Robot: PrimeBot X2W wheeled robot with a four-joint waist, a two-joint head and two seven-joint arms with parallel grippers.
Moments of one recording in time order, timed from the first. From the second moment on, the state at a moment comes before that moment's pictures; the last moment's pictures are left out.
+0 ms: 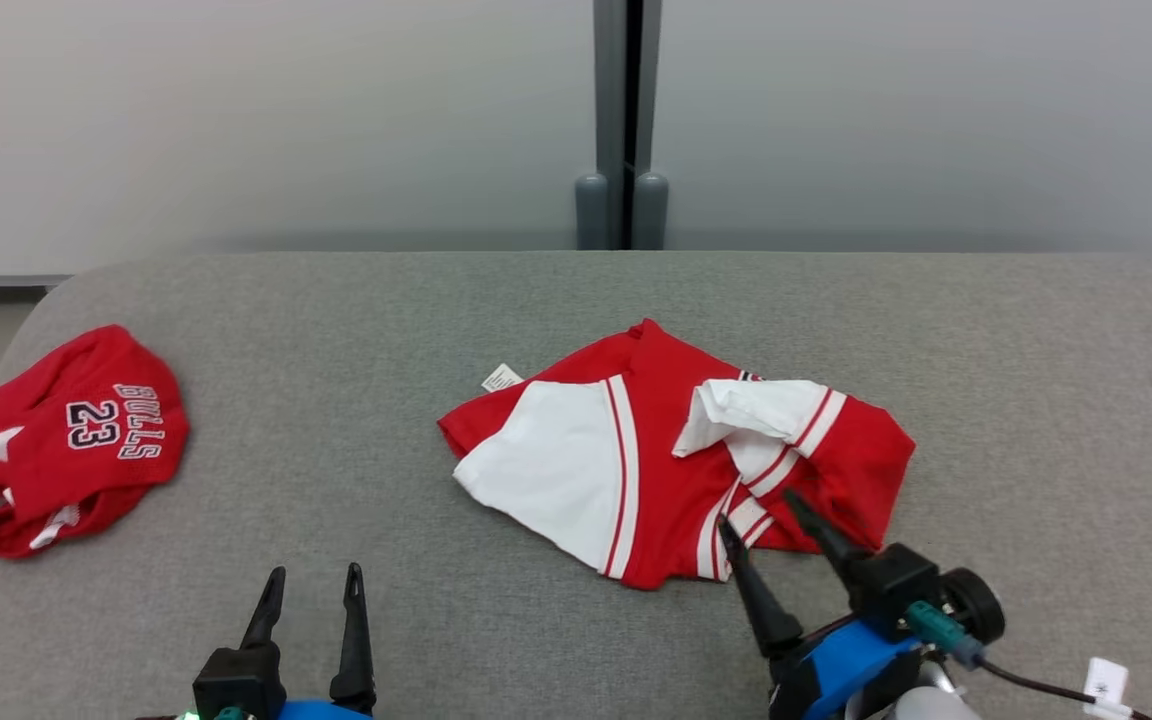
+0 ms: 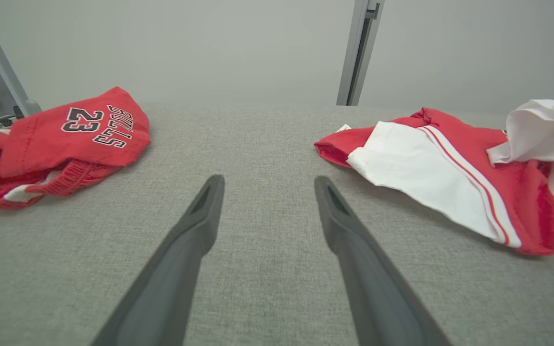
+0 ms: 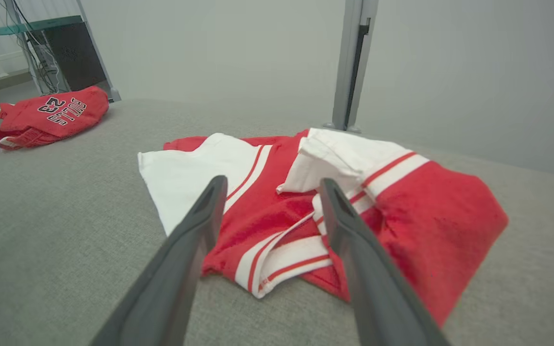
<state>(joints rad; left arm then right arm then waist) 0.02 0.05 -0.09 0.37 -0.12 -0.01 -0.26 -0.19 -0.05 0.24 0.43 0.09 0.13 -0.26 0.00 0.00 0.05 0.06</state>
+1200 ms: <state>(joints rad) -0.02 0.05 -0.14 0.39 -0.16 -0.01 -0.26 -0.24 -0.10 0.24 0.57 -0.05 0.13 -0.26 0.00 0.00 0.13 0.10</state>
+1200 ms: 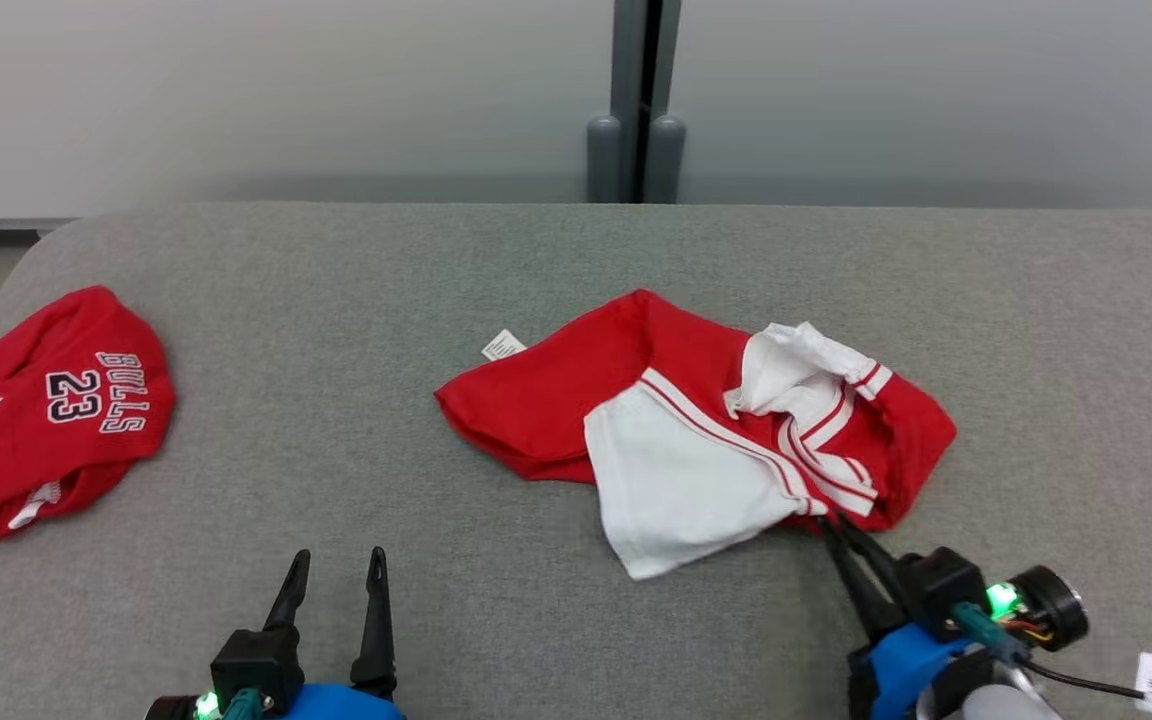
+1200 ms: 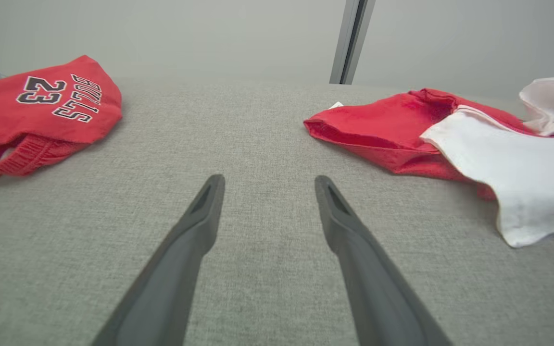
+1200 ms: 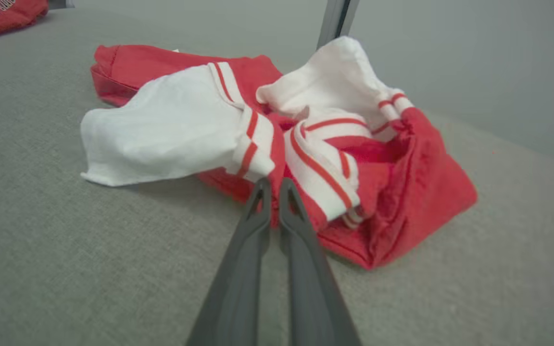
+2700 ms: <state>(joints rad) -0.10 0.05 -0.39 0.51 -0.48 -0.13 -0.26 -0.14 -0.13 -0.17 0.37 -0.07 0.13 -0.26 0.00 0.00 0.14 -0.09</state>
